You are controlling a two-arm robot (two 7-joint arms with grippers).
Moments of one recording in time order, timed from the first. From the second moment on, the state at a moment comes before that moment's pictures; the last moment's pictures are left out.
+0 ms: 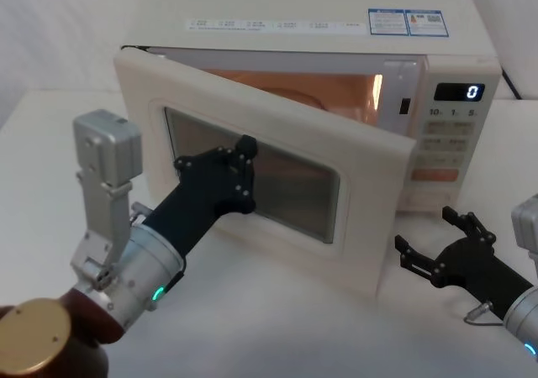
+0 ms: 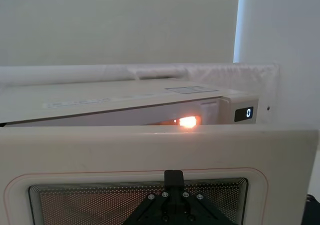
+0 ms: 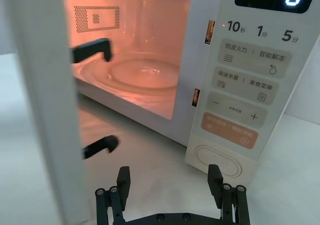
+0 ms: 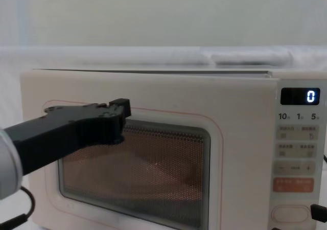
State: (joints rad) left arm 0.06 0.33 0.23 -1.94 -0.34 0.08 -0.24; right arm -0.05 0.35 -0.21 -1.64 0.18 -0.01 0.35
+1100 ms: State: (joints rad) left arm -0.09 0.25 0.28 -1.81 -0.27 0.12 -0.20; right arm -0.05 0.35 -0.21 -1.64 0.18 -0.01 0.35
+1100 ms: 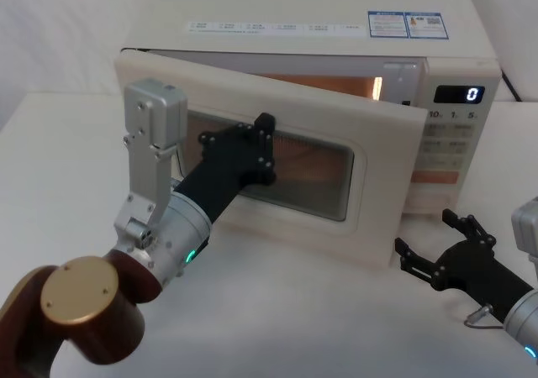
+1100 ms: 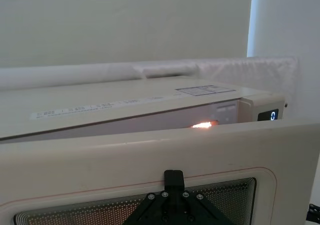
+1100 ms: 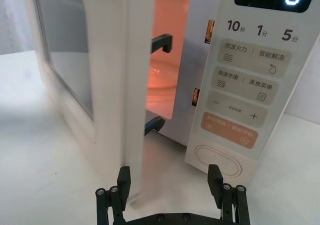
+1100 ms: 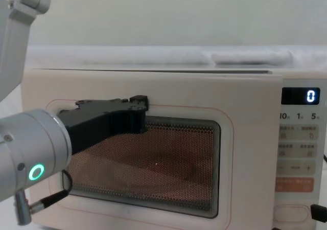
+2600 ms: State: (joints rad) left arm -0.21 0.16 0.29 -1.69 -0.21 0.15 -0.19; right arm -0.05 0.35 -0.21 -1.64 0.18 -0.01 0.35
